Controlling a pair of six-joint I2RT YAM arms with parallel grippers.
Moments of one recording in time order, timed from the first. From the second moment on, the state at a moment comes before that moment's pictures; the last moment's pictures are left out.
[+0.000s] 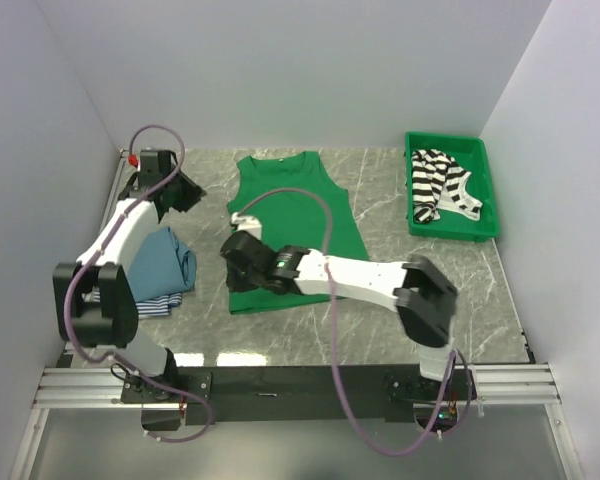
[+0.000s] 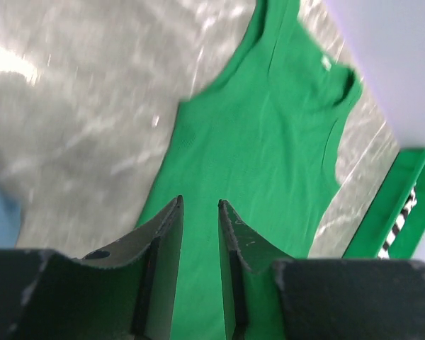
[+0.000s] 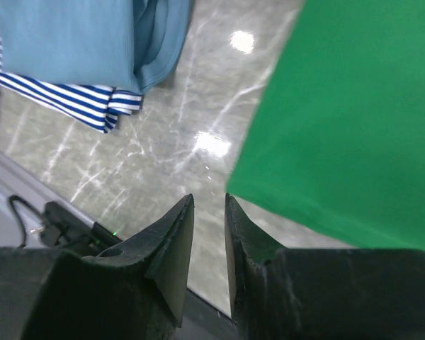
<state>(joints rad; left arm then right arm) -0.04 1.53 1.20 -0.38 0.05 -0.88 1.13 1.83 1.46 -0.39 0.22 0.80</state>
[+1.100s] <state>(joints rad) 0.00 1.66 1.22 -0.31 0.15 -0.83 1.26 2.24 1.83 -0.67 0.45 0.77</state>
